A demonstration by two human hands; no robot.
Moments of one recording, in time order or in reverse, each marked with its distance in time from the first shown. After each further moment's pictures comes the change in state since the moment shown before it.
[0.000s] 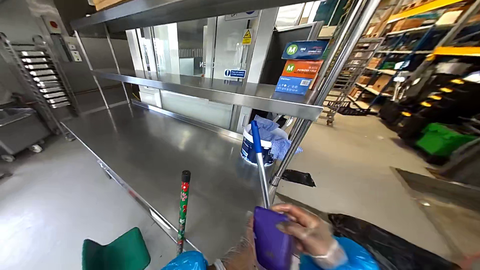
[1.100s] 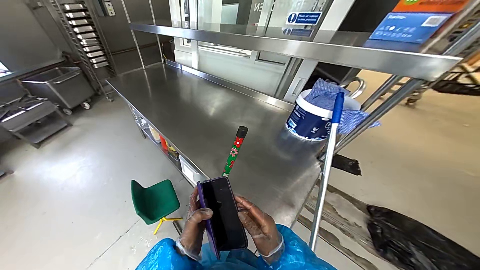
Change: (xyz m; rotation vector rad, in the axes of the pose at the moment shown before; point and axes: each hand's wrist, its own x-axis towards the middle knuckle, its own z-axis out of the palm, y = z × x) left_hand -0.168 -0.067 -0.080 -0.802 0.834 0.020; right_hand -0.057 0.073 0.200 0.134 -0.241 -0.329
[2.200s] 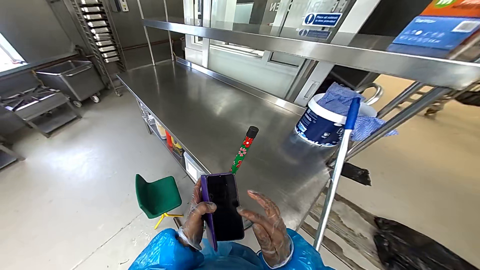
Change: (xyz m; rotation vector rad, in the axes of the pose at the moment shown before) left_hand 0.003 0.011 0.002 0.106 0.012 0.053; right_hand 0.006 0.009 -0.013 -0.358 0.036 -0.593
